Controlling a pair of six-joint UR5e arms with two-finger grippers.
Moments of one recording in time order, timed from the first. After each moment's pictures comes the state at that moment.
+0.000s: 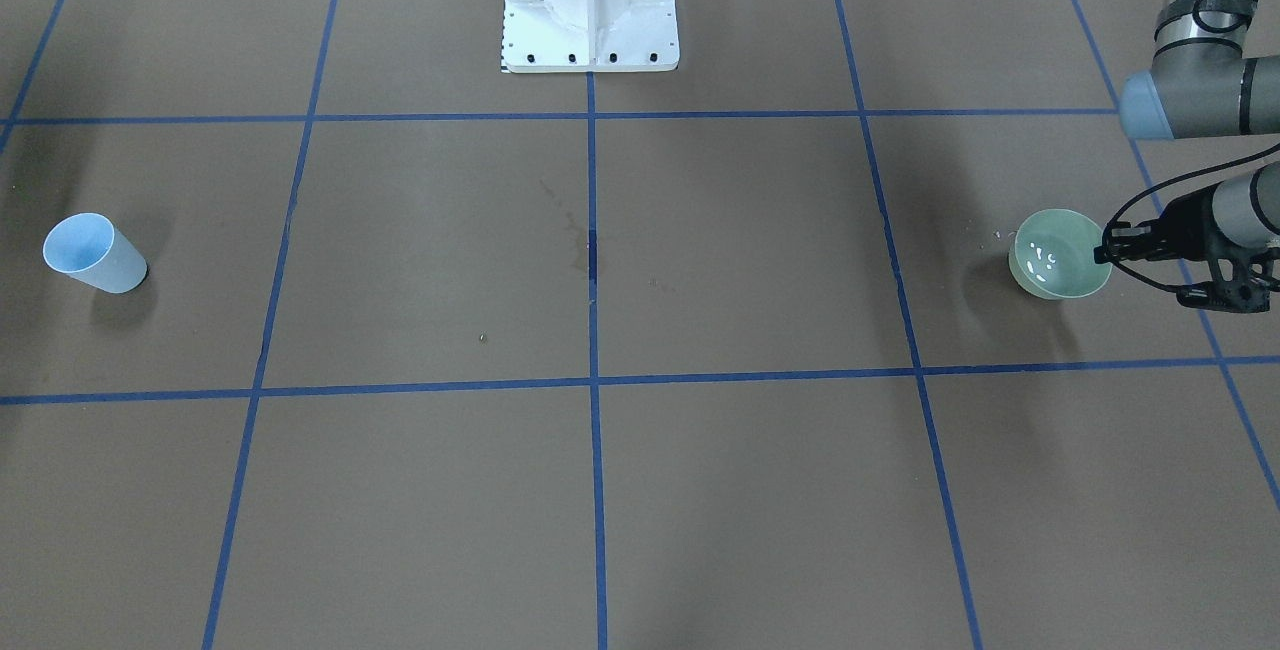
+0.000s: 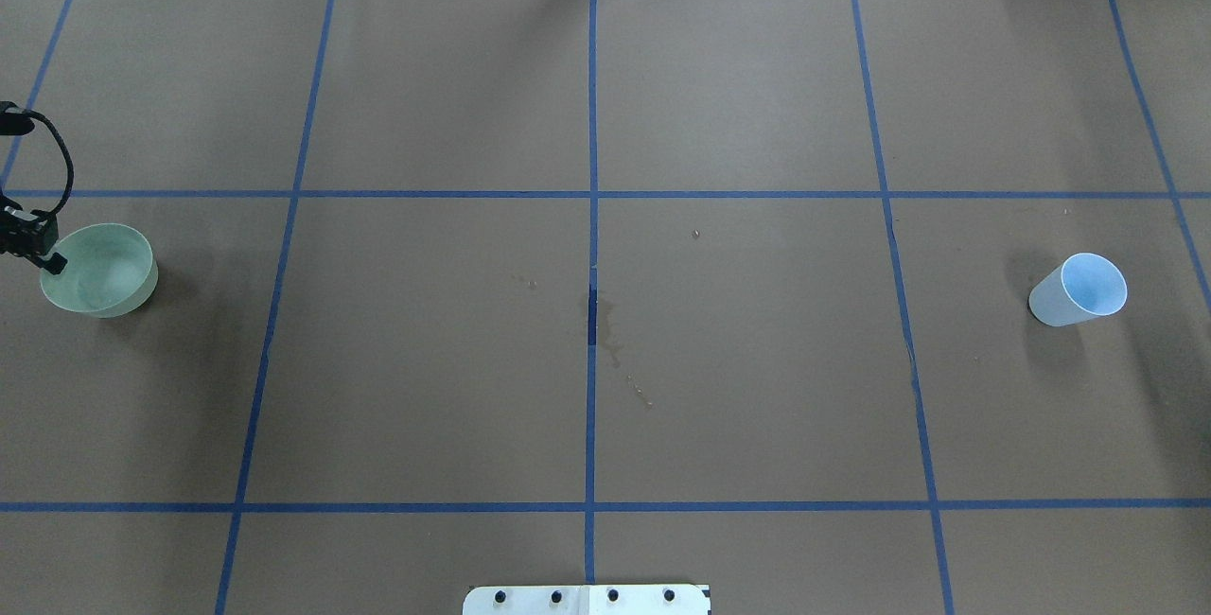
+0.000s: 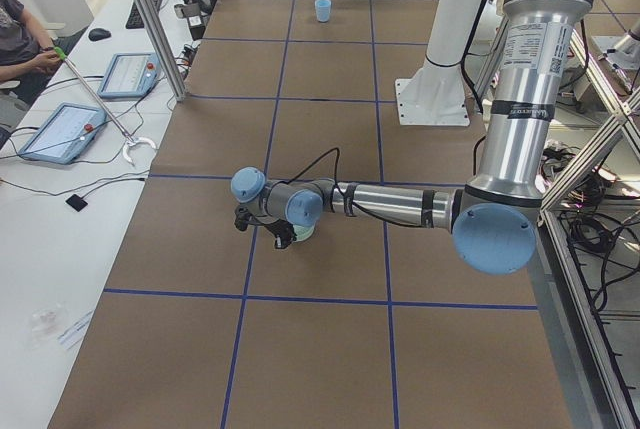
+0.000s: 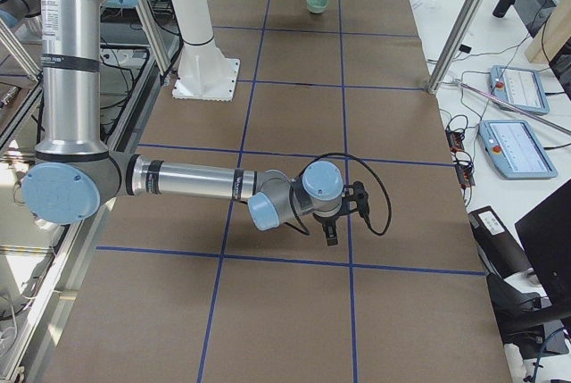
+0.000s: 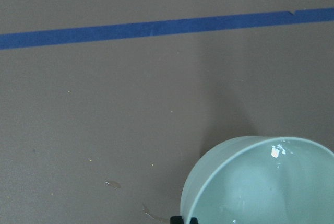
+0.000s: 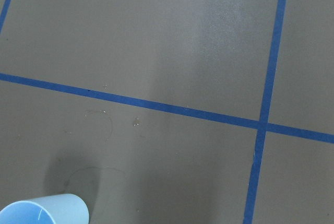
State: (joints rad) left arm -1.16 -1.69 -1.45 -1.74 -2.48 -0.29; right arm 1.44 -1.63 1.54 -1.07 2.45 0.21
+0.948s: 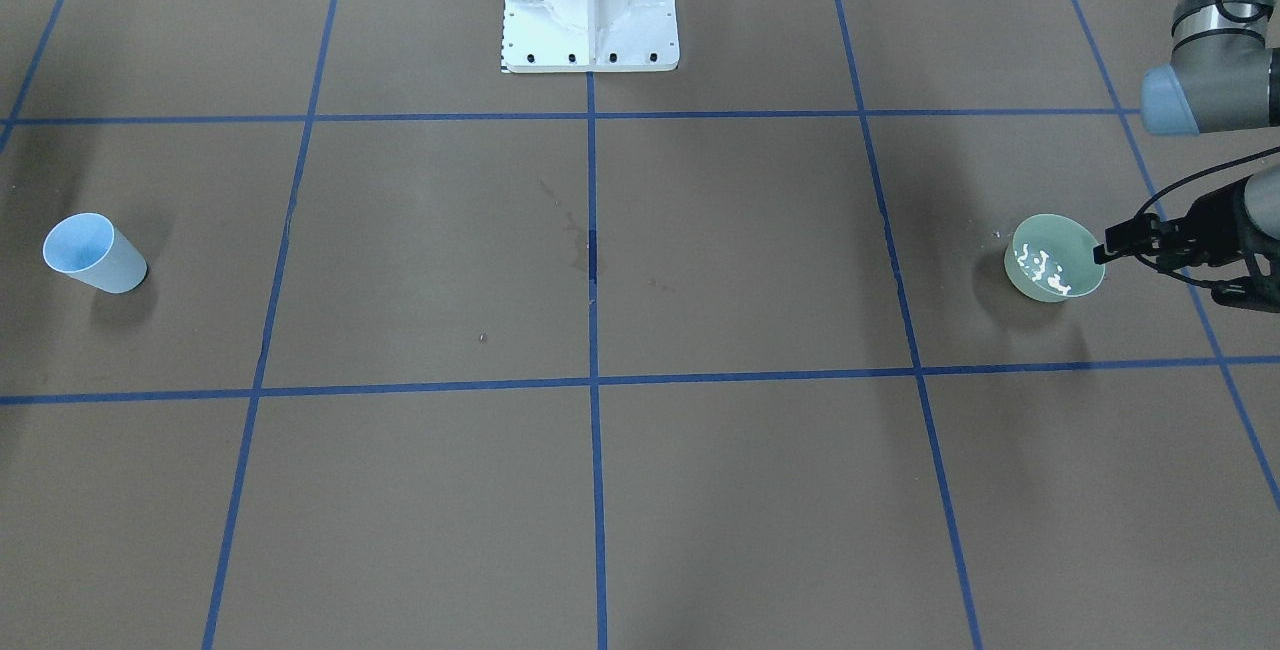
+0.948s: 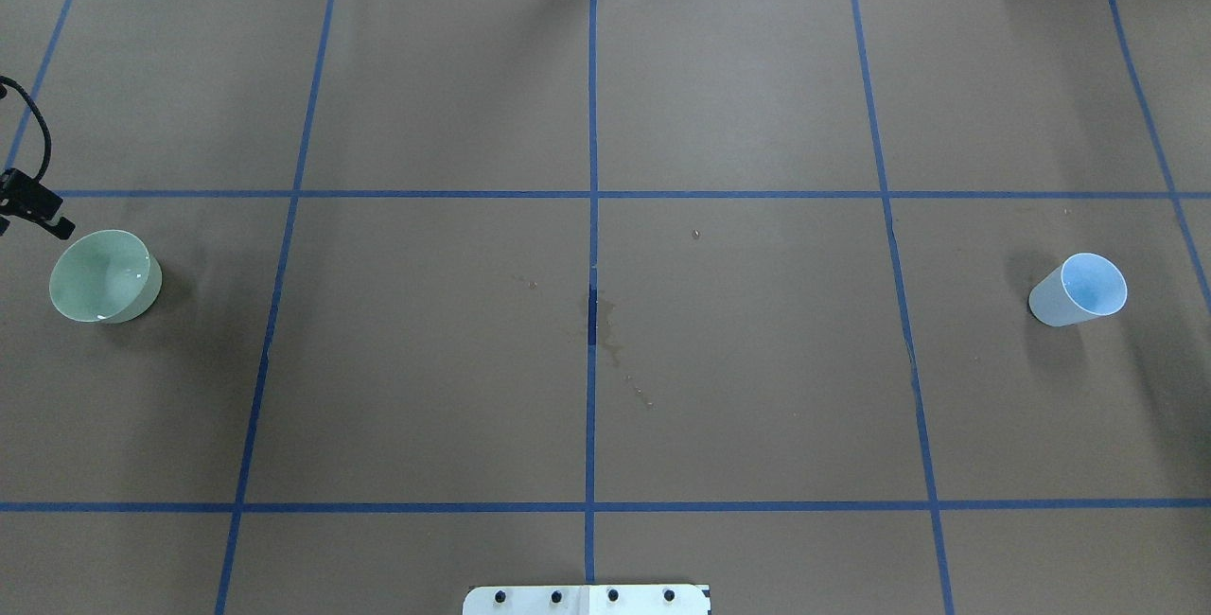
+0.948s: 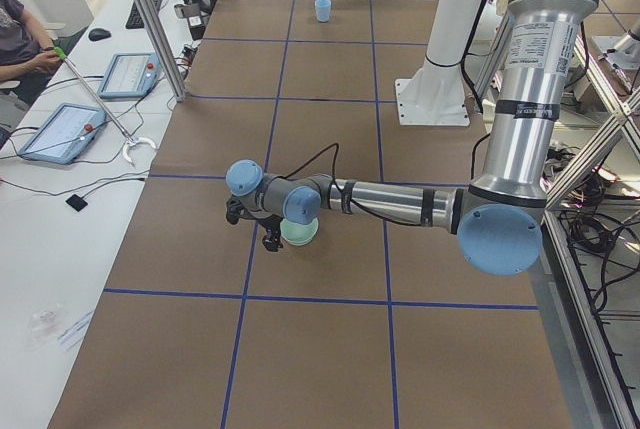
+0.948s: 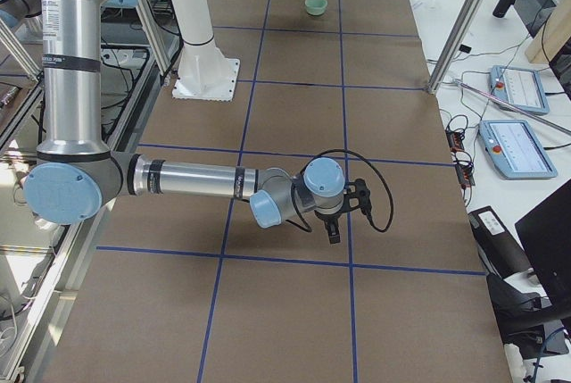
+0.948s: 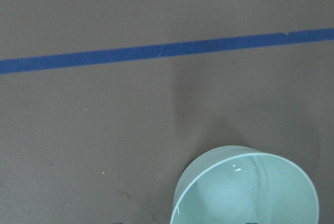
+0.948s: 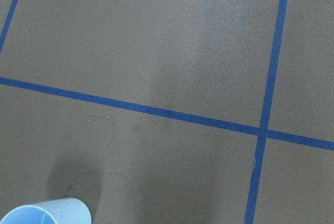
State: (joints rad) left arm -1.23 -1.69 -1.51 -1.76 -2.46 -0.29; right arm 1.44 -1.62 1.55 -1.08 2.43 0.21
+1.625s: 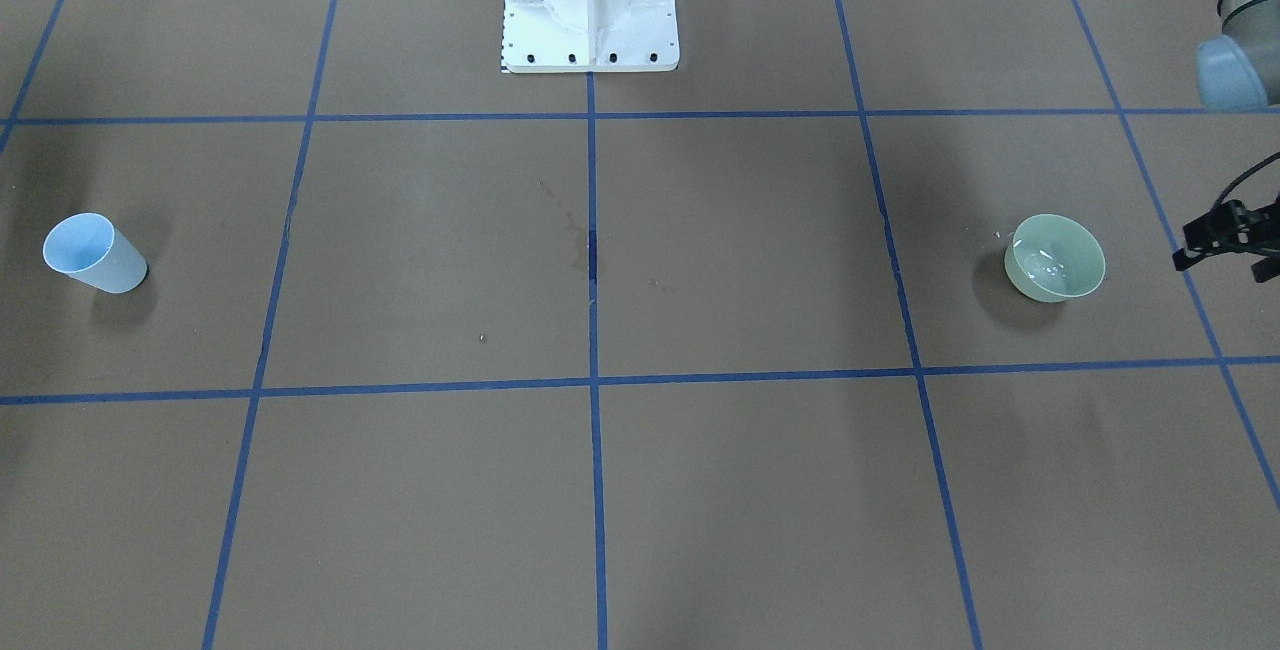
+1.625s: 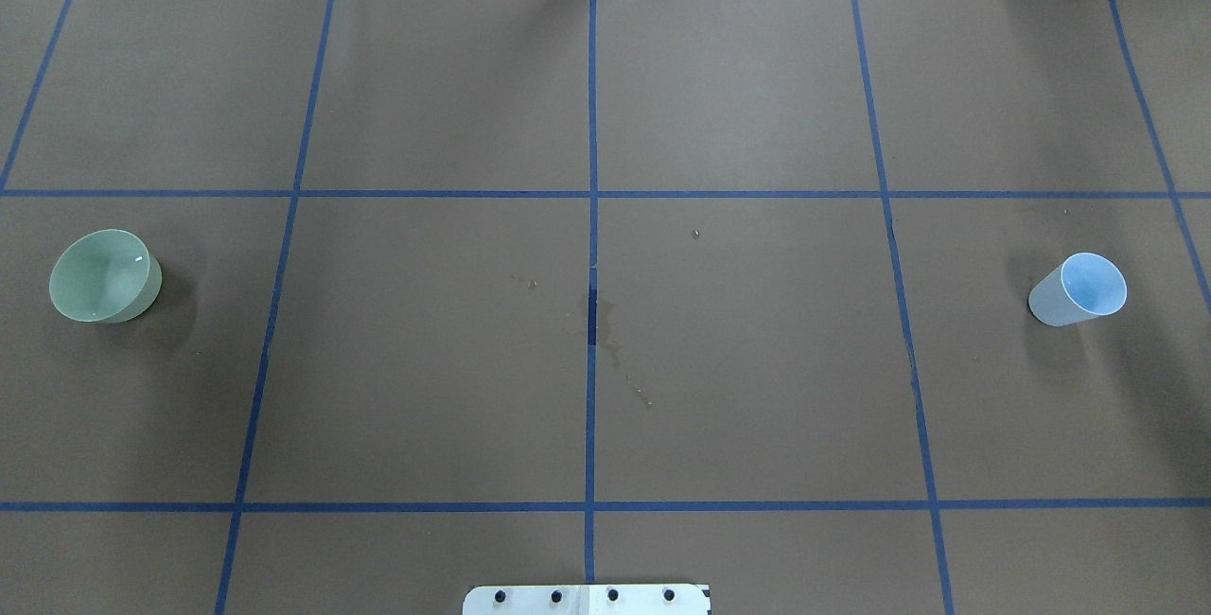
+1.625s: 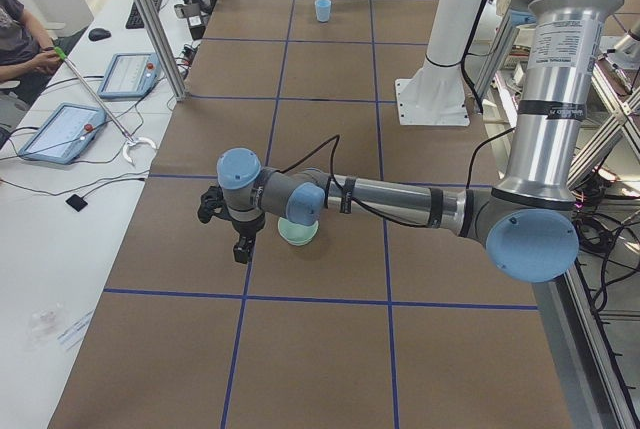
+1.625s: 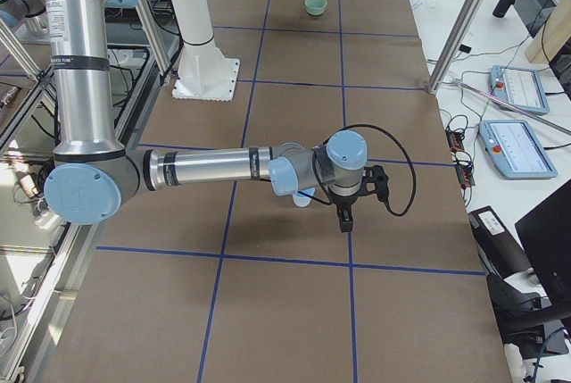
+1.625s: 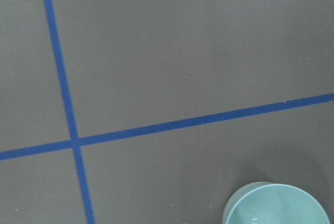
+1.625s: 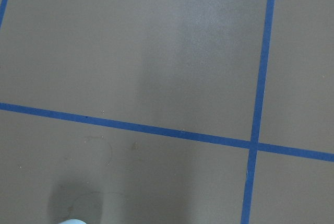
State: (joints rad) left arm -1.45 -1.67 -1.57 -1.73 -2.34 -0.11; right arm 1.47 -1.53 1.67 -1.46 2.37 0.13
